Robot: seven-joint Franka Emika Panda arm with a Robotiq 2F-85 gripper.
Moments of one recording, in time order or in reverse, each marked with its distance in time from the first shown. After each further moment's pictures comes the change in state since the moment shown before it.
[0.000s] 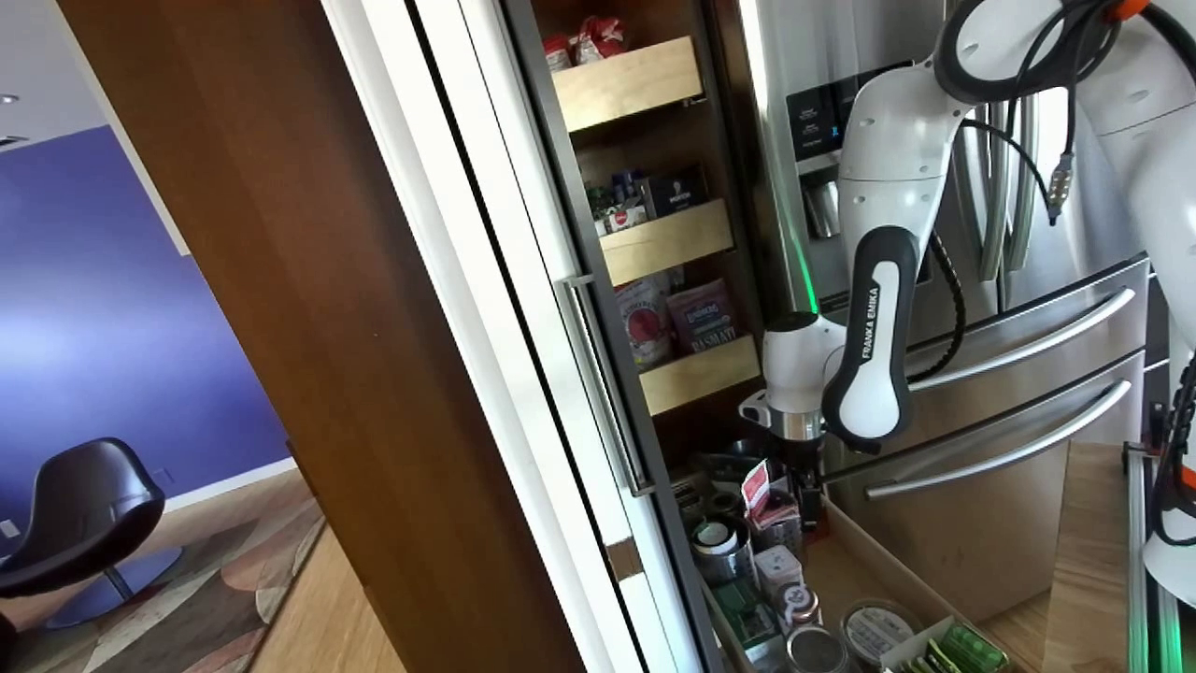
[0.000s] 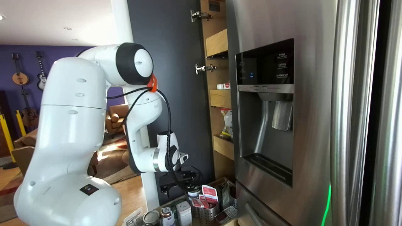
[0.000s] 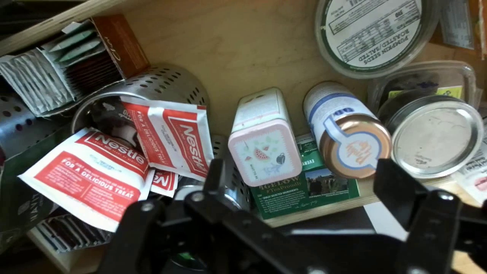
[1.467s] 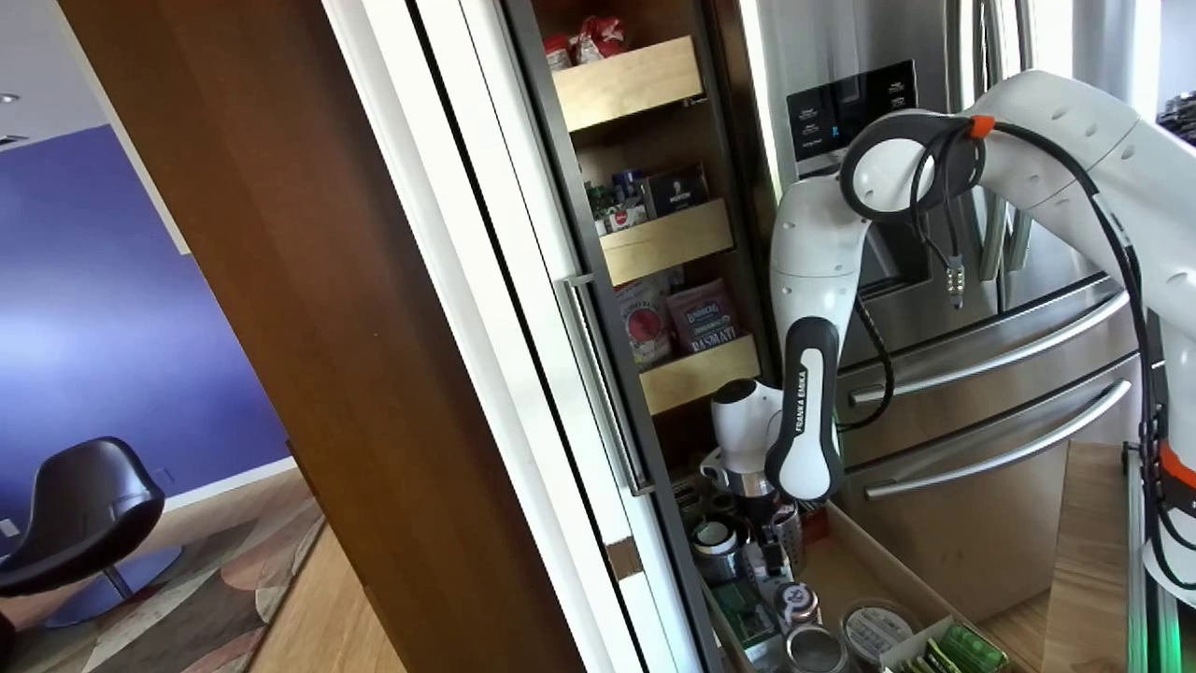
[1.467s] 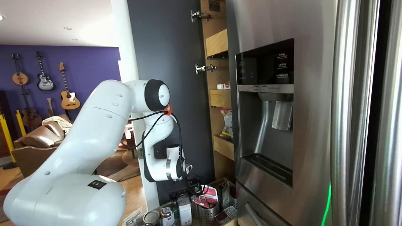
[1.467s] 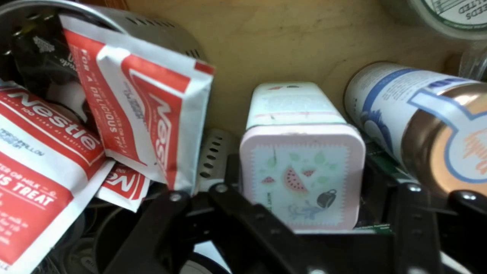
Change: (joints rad) arm 0.157 0.417 -0.113 0.405 -0.027 -0.075 -0.011
